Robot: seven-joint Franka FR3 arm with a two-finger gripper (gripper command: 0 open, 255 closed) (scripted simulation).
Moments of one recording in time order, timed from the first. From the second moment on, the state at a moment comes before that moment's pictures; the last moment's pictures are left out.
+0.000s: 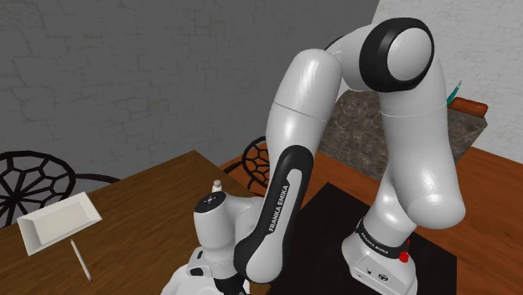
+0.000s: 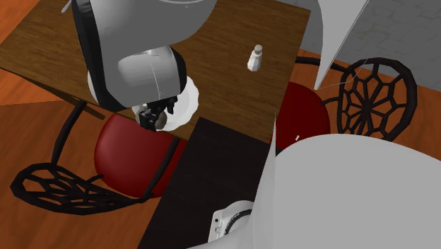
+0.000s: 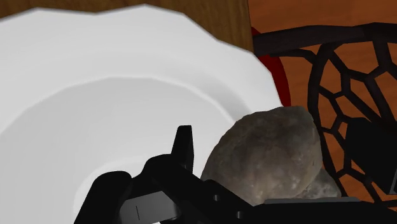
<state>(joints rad) 0.40 0.53 0.52 -2.43 0.05 2.67 -0.61</state>
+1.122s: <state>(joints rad) 0.35 0.43 0.57 -2.46 0.09 2.60 -0.63</state>
